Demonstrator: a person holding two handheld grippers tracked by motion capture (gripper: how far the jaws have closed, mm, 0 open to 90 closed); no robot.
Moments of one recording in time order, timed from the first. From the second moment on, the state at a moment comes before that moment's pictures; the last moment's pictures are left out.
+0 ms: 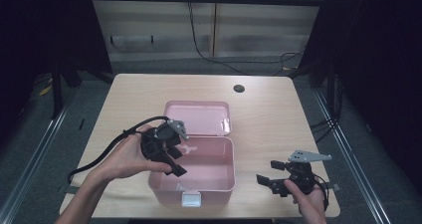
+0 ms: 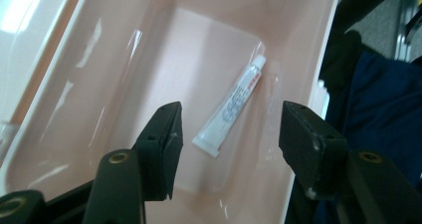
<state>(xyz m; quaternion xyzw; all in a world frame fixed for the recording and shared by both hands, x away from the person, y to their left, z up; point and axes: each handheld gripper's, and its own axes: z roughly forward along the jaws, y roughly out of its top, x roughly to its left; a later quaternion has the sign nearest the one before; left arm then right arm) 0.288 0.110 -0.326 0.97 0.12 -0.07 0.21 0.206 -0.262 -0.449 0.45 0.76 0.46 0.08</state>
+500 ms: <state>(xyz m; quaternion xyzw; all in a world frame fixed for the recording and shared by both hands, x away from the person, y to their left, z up) 0.283 0.141 -0.314 0.96 0.12 -0.04 0.24 0.206 -0.262 -0.449 0.45 0.76 0.46 0.08</state>
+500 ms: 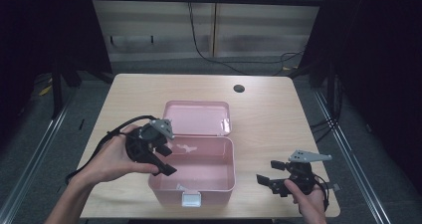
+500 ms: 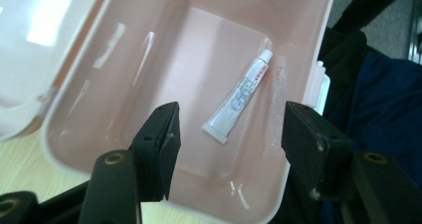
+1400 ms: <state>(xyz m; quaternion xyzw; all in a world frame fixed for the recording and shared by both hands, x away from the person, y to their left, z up) 0.289 0.219 -0.338 0.94 0.20 -0.02 0.26 0.205 -0.262 -0.449 0.46 0.75 0.46 0.08</state>
